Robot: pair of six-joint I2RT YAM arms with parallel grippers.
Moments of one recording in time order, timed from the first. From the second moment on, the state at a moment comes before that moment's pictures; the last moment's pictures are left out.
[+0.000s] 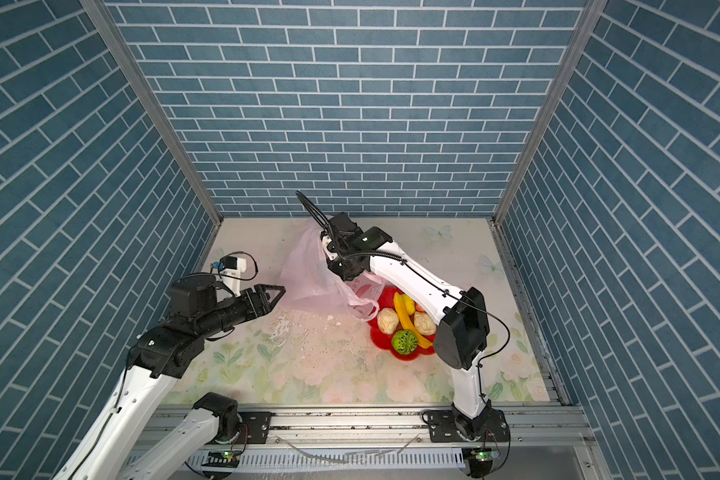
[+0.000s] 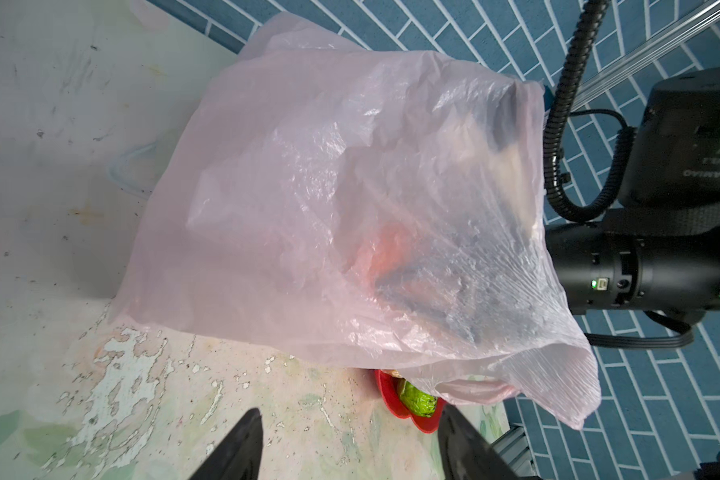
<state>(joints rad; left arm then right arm) -0.29 0.77 0.88 -0.62 0.36 -0.66 0.85 1.94 1.94 -1.02 -0.23 0.24</state>
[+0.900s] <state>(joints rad) -0.29 0.81 0.58 -0.39 0.42 -0.72 0.85 1.82 1.87 -1.20 -0.15 0.23</state>
